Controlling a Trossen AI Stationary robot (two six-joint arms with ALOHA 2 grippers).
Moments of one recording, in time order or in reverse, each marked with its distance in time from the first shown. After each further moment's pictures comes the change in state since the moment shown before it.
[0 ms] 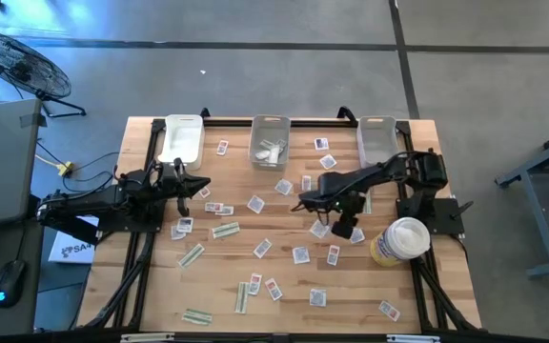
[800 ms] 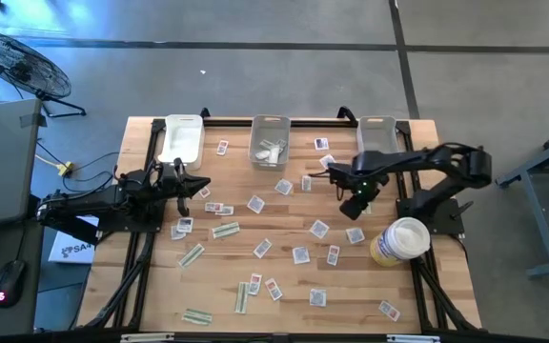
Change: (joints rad) left arm 0.000 0.000 0.000 0.000 0.000 0.000; right arm -0.234 -0.379 -0.345 0.318 0.019 0.062
